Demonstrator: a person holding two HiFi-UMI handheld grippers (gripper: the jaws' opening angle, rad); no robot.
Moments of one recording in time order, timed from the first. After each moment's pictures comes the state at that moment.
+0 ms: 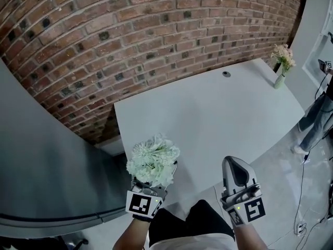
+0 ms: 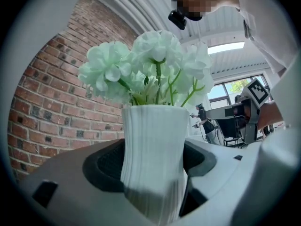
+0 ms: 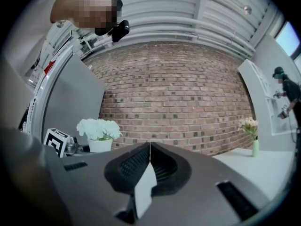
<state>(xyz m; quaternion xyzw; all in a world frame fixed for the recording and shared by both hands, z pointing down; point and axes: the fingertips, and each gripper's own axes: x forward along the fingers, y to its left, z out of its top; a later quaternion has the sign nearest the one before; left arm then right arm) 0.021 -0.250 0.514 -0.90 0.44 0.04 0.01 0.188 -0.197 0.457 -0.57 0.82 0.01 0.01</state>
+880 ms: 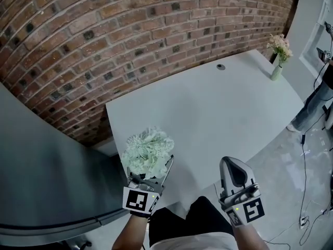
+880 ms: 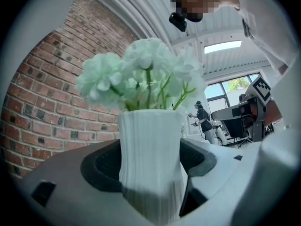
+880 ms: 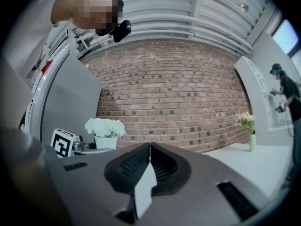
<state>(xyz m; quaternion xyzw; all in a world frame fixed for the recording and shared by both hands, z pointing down) 0.036 -0.274 0.524 -0.90 0.43 0.04 0.02 0.203 -0.199 0.480 -0.58 0.82 0.00 0.00</state>
